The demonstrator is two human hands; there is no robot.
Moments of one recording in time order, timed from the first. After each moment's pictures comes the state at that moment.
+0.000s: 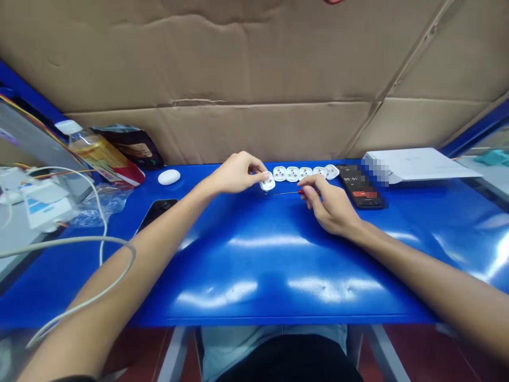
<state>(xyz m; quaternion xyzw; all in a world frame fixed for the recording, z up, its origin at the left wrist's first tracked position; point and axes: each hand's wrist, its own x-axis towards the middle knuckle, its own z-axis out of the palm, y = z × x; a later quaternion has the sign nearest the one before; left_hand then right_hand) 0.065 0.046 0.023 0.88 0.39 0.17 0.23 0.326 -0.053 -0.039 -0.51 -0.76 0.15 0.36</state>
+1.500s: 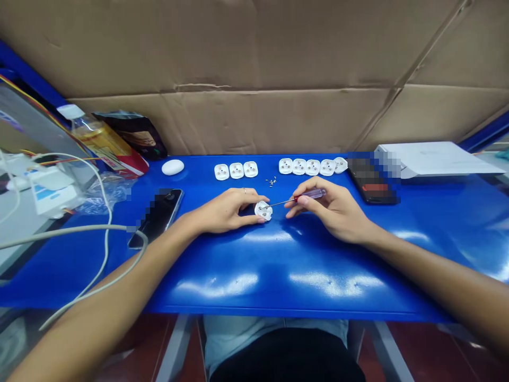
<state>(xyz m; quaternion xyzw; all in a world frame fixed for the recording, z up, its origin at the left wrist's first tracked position) 0.019 -0.022 -0.017 0.91 0.29 0.11 0.28 0.305 -0.077 -0.027 -0.38 -0.65 0.50 0.42</state>
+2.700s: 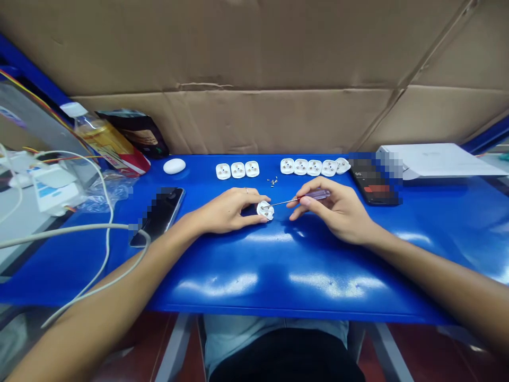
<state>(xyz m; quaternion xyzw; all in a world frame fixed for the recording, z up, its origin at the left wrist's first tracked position) 0.022 -0.025 -0.016 0.91 0.29 0.11 0.27 0.305 -0.080 -0.024 -0.40 -0.66 0.48 0.43</state>
